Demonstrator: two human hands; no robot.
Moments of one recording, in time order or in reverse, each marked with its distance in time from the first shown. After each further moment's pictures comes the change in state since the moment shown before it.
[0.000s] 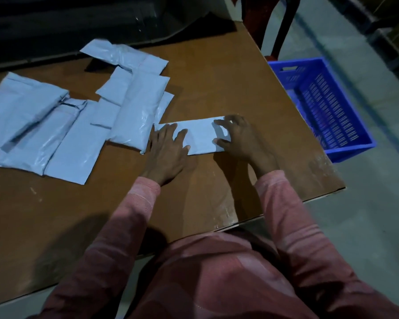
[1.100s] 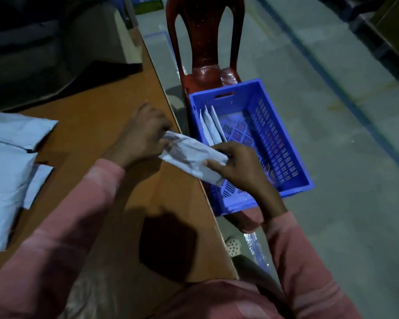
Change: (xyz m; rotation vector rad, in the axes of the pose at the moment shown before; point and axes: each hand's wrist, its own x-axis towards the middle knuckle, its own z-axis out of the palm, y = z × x) left_hand 0.302 0.225 -0.028 0.082 -0.037 0.380; right_hand 0.038 0.300 -0.123 0.493 0.162 0.059
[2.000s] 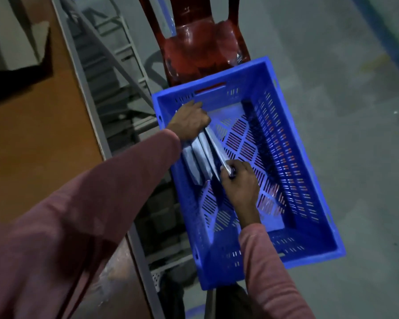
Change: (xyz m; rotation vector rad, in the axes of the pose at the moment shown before) left_hand 0.292 -0.028 0.270 0.397 -0.511 0.333; right_hand 0.116 0.253 0.130 -0.043 0.147 0.507
